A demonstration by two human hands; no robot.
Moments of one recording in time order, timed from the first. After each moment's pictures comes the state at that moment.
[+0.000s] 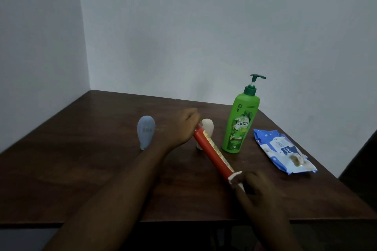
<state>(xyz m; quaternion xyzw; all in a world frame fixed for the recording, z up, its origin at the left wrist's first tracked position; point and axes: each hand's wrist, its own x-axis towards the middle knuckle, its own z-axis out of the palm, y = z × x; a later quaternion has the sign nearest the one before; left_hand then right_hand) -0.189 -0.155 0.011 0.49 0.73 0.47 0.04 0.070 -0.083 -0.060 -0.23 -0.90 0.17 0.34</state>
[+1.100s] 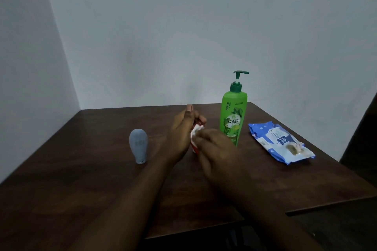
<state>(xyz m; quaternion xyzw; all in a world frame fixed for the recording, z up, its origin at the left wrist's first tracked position) -0.145 -0.139 0.017 0.41 0.49 0.75 0.18 -0.011 -0.106 -0.002 -0.07 -0.89 0.05 0.46</state>
